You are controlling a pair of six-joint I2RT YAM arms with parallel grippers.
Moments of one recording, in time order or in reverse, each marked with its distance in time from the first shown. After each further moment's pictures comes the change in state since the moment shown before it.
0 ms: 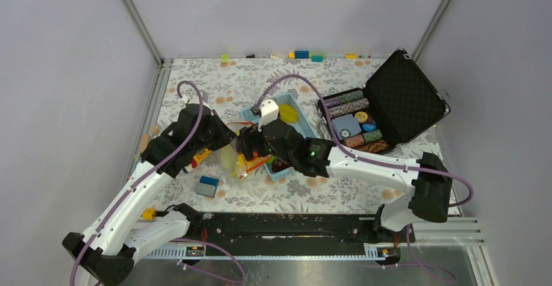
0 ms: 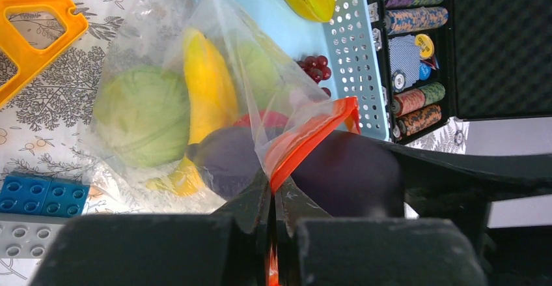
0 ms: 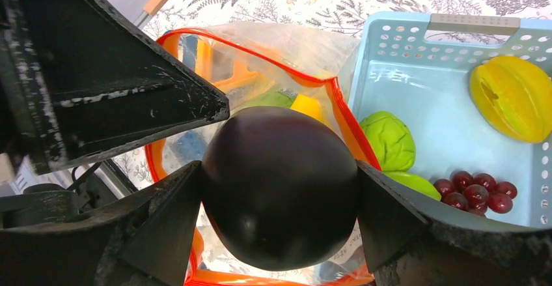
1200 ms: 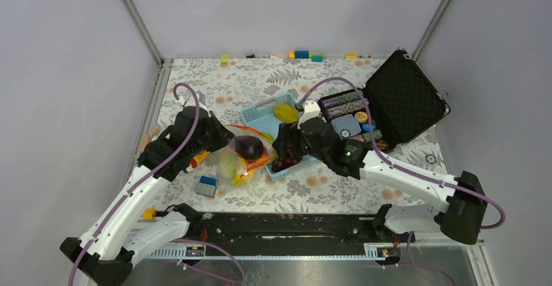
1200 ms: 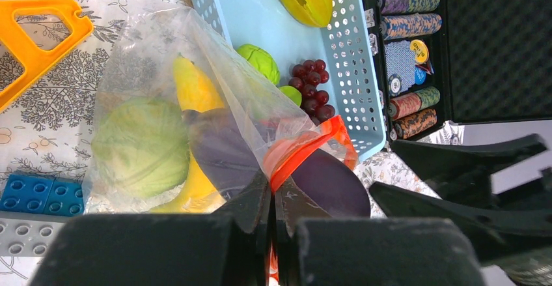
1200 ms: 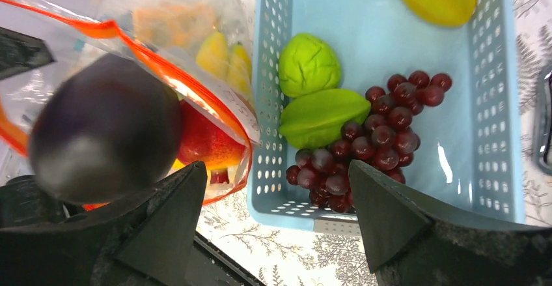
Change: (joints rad) left arm -0.001 -0.045 -0.011 -0.002 -0.020 -0.008; right arm -0.182 -0.283 -0.248 -0.134 -0.099 0.180
